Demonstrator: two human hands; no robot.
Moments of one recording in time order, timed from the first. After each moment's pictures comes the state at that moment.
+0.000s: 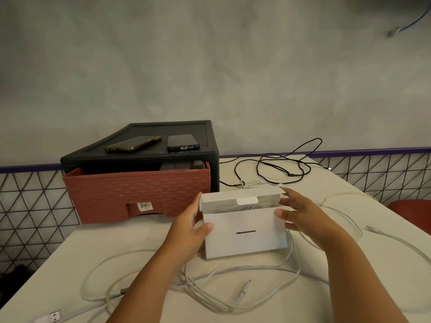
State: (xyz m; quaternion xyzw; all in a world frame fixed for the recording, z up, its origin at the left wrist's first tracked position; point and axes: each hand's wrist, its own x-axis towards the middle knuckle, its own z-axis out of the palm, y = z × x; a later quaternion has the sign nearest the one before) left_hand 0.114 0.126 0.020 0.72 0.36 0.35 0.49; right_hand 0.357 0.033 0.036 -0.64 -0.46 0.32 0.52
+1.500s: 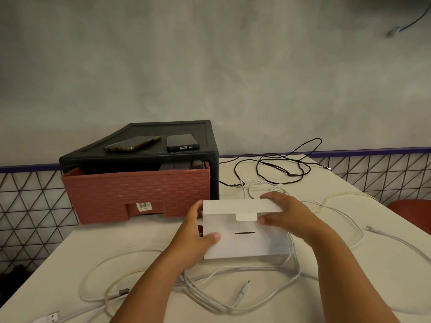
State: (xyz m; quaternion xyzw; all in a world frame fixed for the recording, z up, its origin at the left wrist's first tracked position) left_hand 0.117 0.124 0.014 0.75 0.40 0.27 0.44; right_hand 0.344 0.049 0.039 -0.71 -0.54 0.22 0.40
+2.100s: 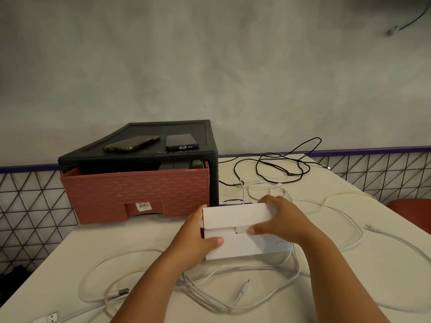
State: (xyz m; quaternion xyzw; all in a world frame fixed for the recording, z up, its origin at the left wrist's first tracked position) left_hand 0.118 0.128 0.008 0.78 0.39 0.26 0.42; right_hand 0.334 0.054 0.033 -0.76 -0.56 0.14 0.32
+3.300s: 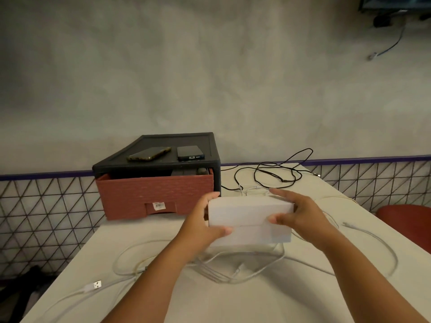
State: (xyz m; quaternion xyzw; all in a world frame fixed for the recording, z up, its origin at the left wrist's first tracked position) left_hand 0.097 0.059 0.067 0.75 0.32 0.36 0.47; right_hand 0.313 -0.031 0.079 -0.65 -0.51 0.19 0.53
